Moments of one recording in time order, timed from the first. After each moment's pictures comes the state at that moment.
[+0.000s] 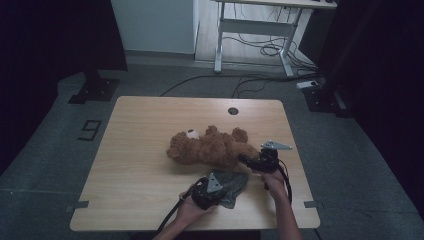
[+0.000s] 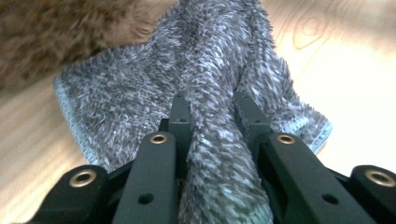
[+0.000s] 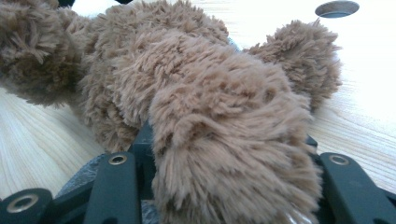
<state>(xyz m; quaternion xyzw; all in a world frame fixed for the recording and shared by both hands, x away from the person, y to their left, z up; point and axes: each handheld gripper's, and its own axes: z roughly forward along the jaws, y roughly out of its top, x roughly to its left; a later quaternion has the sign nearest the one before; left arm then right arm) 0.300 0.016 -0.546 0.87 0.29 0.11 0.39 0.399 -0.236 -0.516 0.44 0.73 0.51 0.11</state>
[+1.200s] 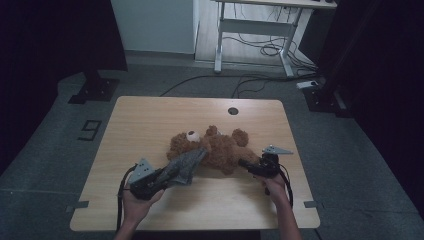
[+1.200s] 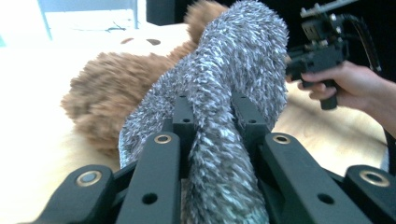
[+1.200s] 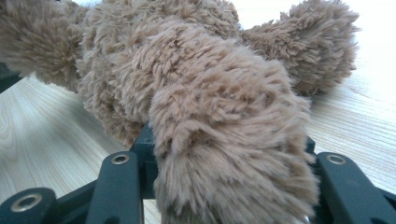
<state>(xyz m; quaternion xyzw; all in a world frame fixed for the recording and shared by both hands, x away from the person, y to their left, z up) 0.278 0.173 -0.452 0.74 0.37 0.18 0.54 0.388 -0.240 -0.527 0.44 0.73 0.52 0.09</state>
